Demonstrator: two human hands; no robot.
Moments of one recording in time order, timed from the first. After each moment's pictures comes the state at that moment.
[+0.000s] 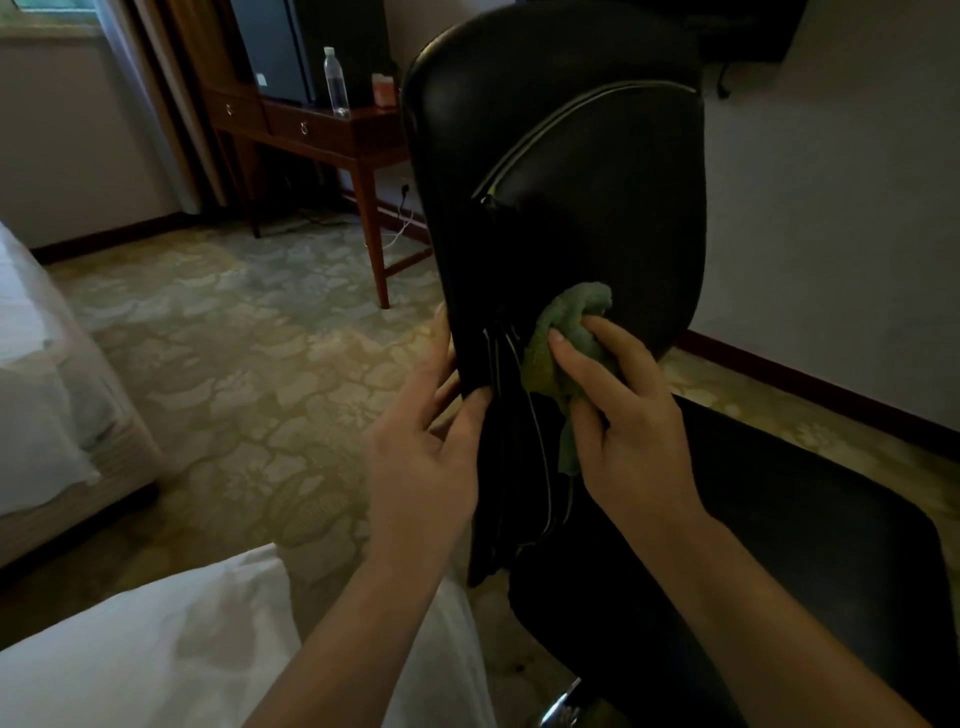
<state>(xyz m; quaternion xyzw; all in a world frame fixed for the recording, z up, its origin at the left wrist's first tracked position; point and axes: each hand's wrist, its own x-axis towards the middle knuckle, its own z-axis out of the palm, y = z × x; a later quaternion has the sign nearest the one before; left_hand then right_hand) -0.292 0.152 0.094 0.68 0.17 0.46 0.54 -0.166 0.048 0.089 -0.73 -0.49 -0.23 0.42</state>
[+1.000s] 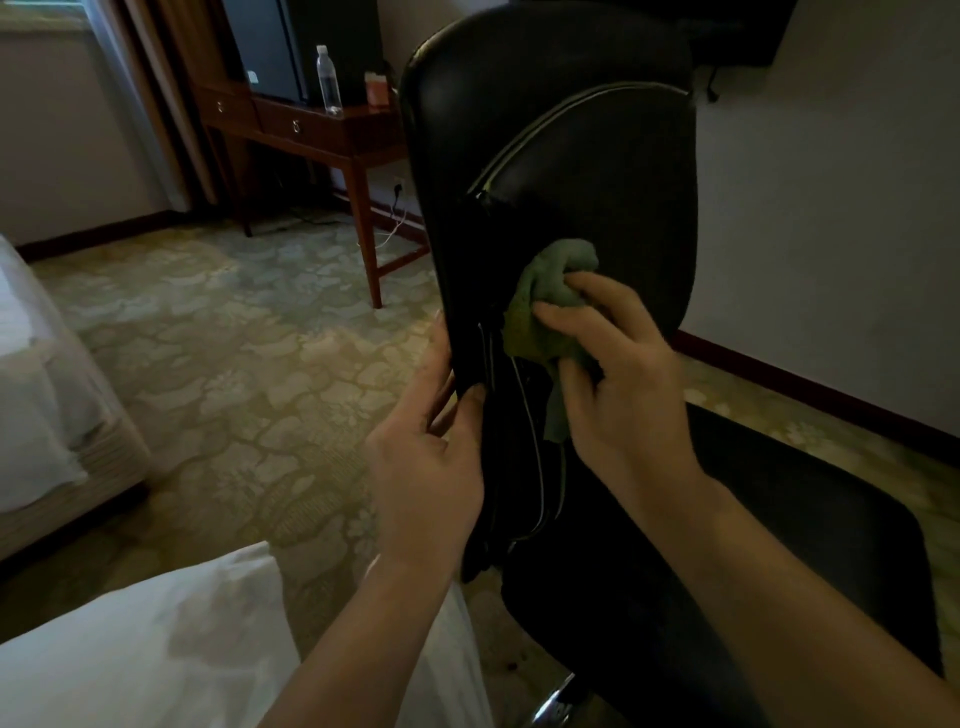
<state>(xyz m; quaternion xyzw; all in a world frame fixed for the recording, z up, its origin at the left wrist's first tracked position) -0.287 0.145 0.086 0.66 0.16 0.49 0.54 -0.170 0.055 0.123 -0.72 -0.49 -0.23 0.44</state>
